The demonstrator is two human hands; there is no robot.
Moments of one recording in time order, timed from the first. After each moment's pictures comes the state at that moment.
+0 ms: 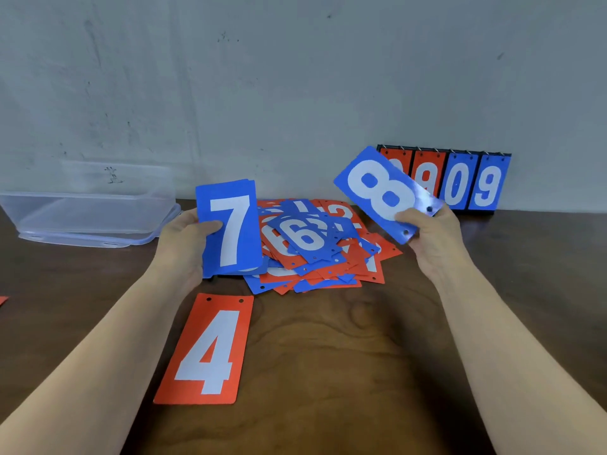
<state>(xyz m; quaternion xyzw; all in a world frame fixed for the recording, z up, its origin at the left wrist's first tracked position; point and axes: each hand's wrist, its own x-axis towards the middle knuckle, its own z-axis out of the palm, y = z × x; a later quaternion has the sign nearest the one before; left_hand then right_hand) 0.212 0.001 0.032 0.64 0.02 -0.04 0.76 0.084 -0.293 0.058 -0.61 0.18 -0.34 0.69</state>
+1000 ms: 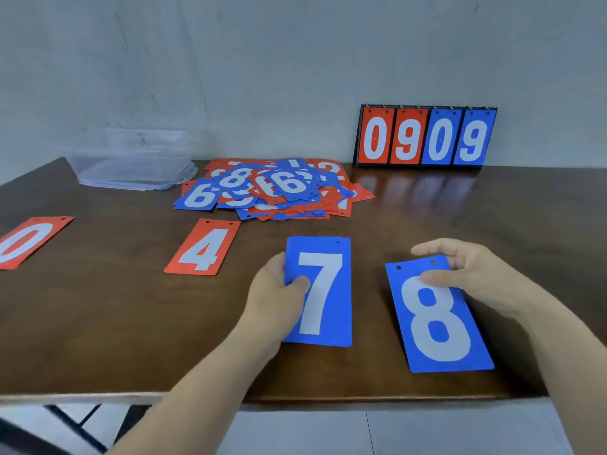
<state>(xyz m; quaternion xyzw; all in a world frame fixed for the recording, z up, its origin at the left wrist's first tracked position) -0.061 -0.062 0.009 0.79 -0.06 -0.14 0.60 -0.137 -0.323 0.031 -0.83 0.15 0.00 0.53</state>
